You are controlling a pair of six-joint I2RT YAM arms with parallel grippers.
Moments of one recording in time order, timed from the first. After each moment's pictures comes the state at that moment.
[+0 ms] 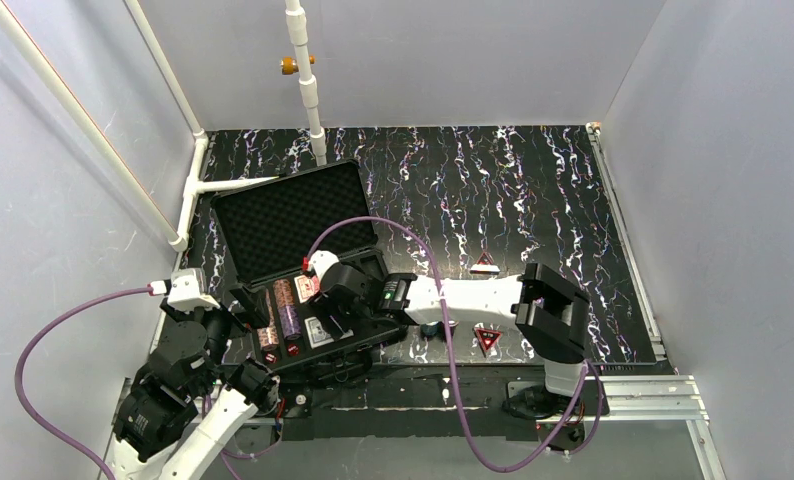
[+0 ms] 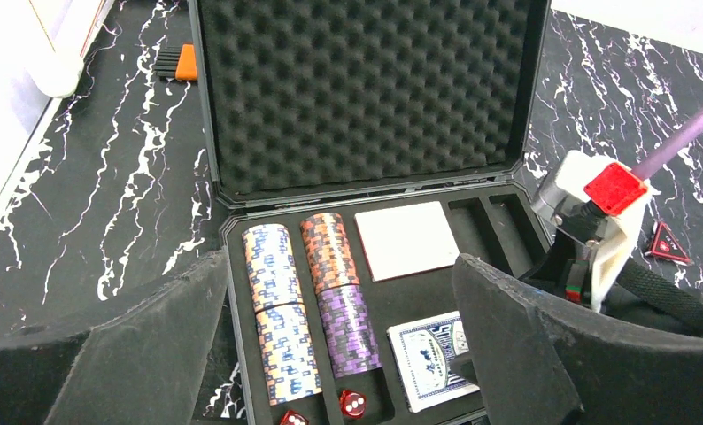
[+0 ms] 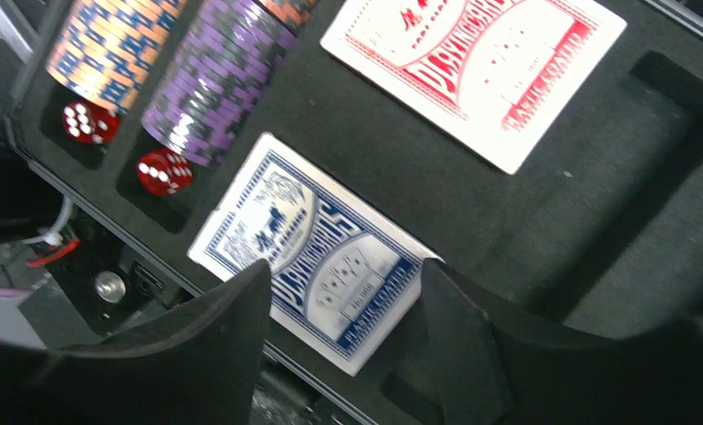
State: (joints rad) left arm -0.57 0.09 0.79 -0.99 -0.56 -0.39; right arm 1.31 1.86 1.35 -0.25 0.10 0.35
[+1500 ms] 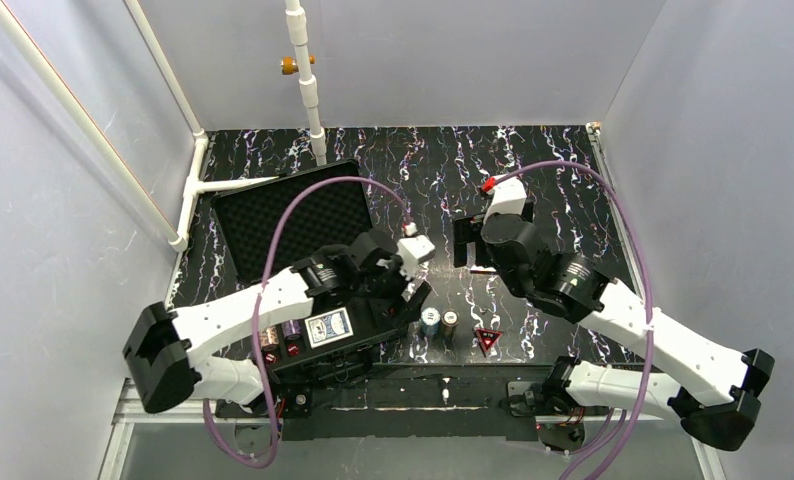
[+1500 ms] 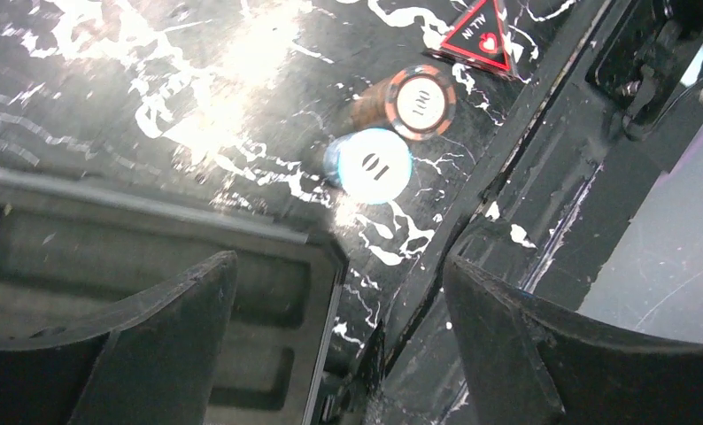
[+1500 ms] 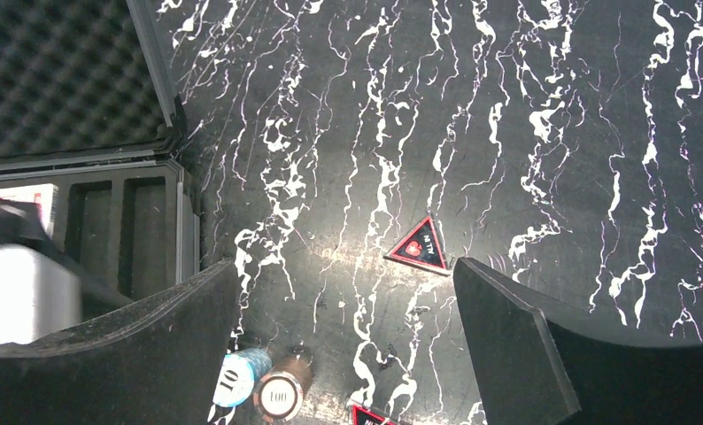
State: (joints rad) left arm -0.96 1.25 0.96 -0.50 0.16 -0.12; right arm 0.99 1.00 1.08 -0.63 0.64 0.36
